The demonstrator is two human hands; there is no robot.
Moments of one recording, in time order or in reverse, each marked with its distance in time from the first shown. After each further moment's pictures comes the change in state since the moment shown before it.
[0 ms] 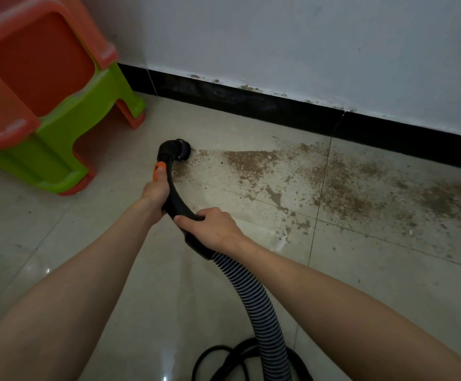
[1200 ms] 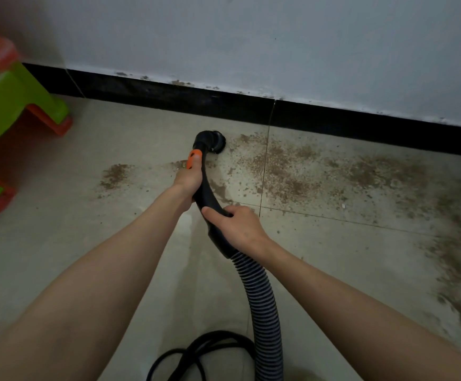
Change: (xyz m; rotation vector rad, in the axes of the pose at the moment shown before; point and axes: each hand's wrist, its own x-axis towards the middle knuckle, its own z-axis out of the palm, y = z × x) left_hand -0.067 0.007 0.162 0.155 -0.345 0.093; right_hand -0.060 0.089 -0.091 0.196 0.333 0.135
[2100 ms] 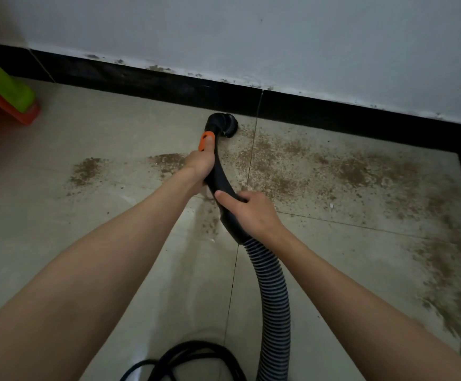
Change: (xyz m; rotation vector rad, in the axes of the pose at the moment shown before) left_hand 0.018 0.023 0.069 0.064 -0.048 0.026; right_hand 0.026 0.022 -0.060 0.033 0.064 -0.025
